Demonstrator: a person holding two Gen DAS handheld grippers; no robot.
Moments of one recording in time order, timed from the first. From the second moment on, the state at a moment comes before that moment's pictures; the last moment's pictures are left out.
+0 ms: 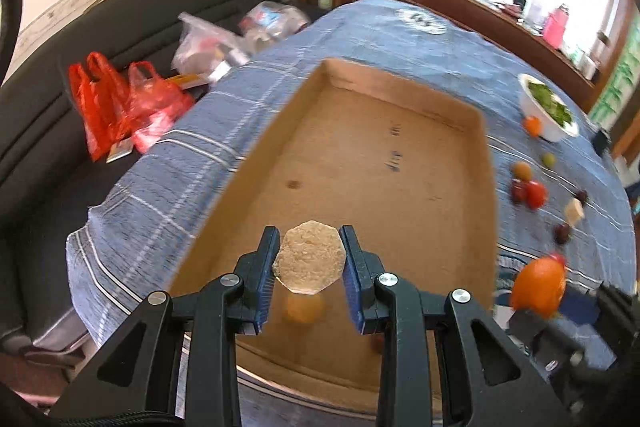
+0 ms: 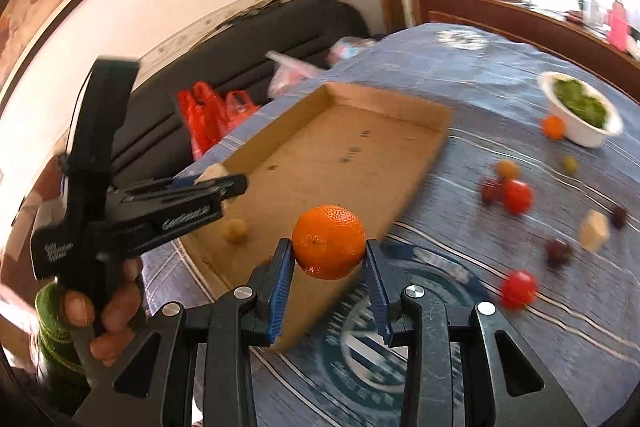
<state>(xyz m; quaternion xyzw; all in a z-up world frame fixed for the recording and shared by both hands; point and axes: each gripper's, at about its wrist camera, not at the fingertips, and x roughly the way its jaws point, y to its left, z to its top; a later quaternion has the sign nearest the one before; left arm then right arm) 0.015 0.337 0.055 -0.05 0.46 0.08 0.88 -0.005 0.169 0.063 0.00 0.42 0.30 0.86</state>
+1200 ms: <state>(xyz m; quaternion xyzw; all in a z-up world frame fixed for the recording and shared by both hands) 0.025 0.358 0.032 -0.06 0.49 0.10 0.86 0.022 0.226 0.024 -0.06 0.46 0.29 0.83</state>
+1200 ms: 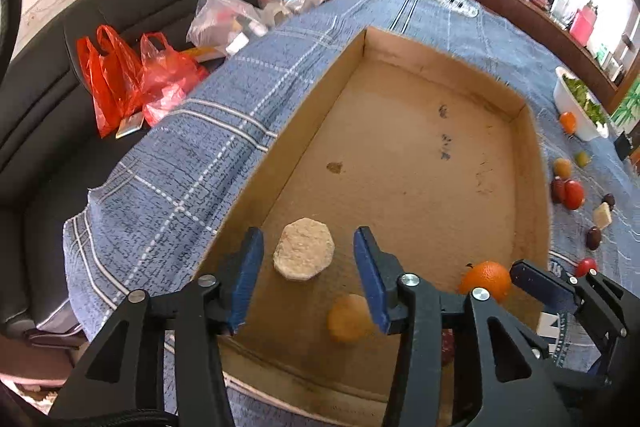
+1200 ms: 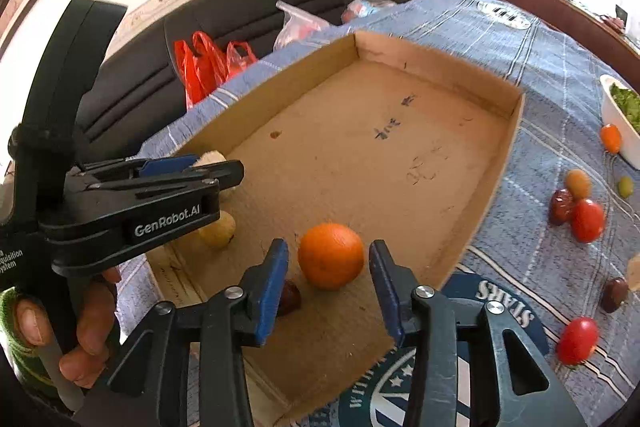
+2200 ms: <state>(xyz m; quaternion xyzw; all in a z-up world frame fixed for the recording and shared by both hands) -0.015 0.237 0.078 -0.02 0.47 -0.02 0.88 -0.054 0.023 0.049 0.10 0.43 0.19 0.88</state>
